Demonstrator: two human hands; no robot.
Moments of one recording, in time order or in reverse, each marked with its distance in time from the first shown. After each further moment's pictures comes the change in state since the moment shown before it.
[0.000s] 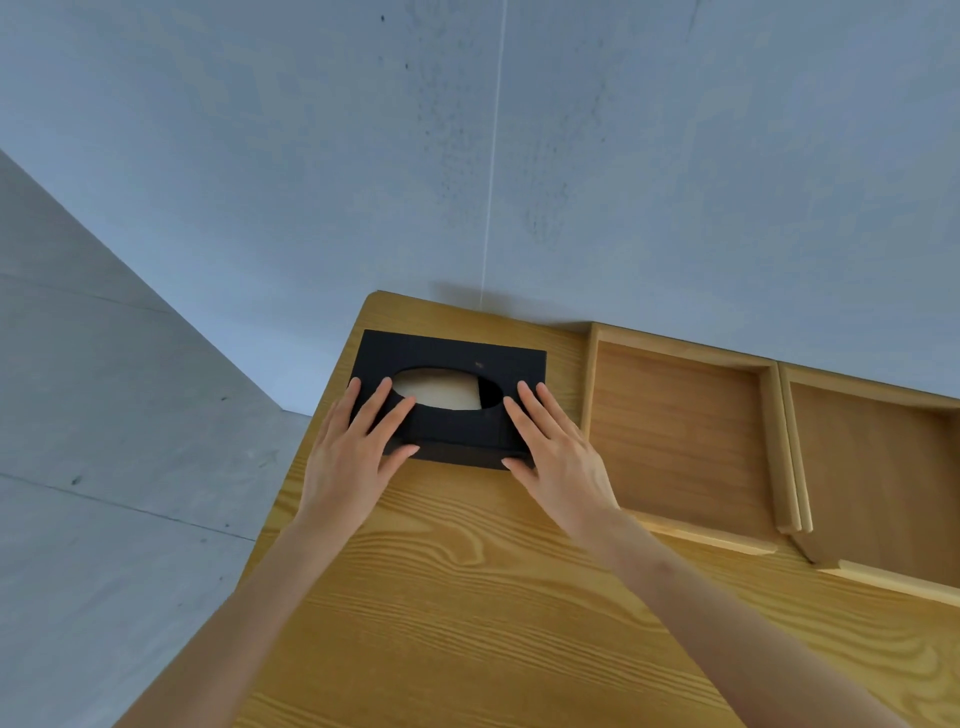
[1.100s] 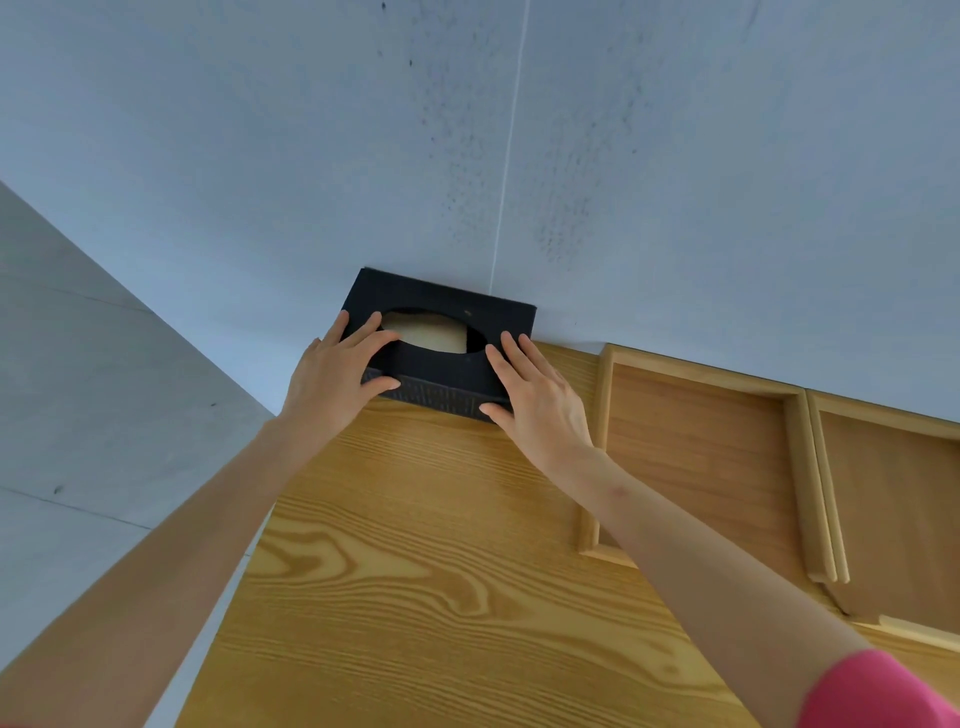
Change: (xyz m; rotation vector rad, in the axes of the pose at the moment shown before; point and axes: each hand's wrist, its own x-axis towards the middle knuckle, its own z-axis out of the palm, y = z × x) left_hand 0.110 -0.046 -0.007 -0.082 -0.098 -0.070; right_hand 0.095 -0.001 -0.004 -0.123 0.006 -0.005
